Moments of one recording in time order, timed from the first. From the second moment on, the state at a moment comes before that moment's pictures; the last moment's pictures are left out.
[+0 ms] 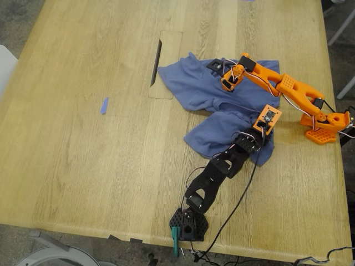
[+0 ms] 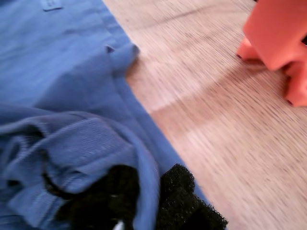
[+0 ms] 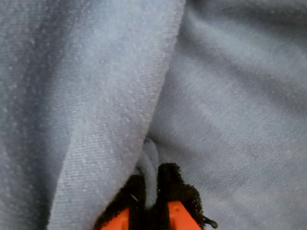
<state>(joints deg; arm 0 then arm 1) 46.7 57.5 85.7 3.7 -91.8 19.0 27.3 -4.3 96.8 -72.5</state>
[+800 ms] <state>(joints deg) 47.8 48.4 63.0 33.1 -82.4 17.9 27.3 -4.9 96.7 -71.9</state>
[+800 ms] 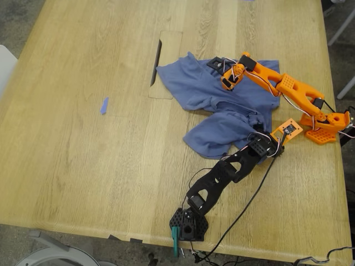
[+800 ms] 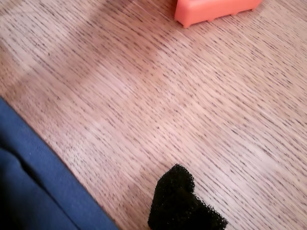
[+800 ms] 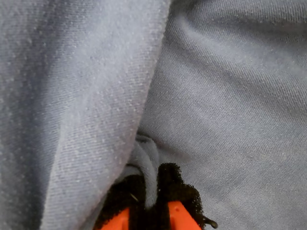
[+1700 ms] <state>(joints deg) 38.2 39.2 49.8 45.4 -59.4 14.5 29.0 -5.3 96.7 -71.5</state>
